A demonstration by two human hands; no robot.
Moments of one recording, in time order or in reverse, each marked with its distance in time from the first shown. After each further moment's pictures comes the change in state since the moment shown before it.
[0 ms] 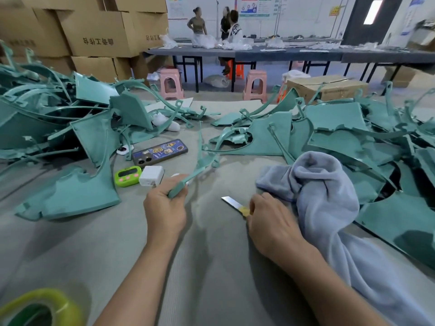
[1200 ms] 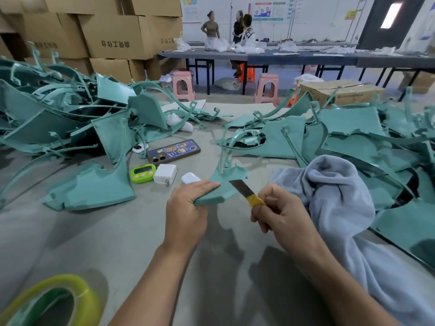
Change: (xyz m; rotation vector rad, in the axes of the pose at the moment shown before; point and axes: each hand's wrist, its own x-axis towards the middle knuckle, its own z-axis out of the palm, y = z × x) left_hand -0.019 0.006 -0.008 0.109 -0.144 0.261; right_hand -0.014 0.004 -0.015 1.017 -0.015 -0.272
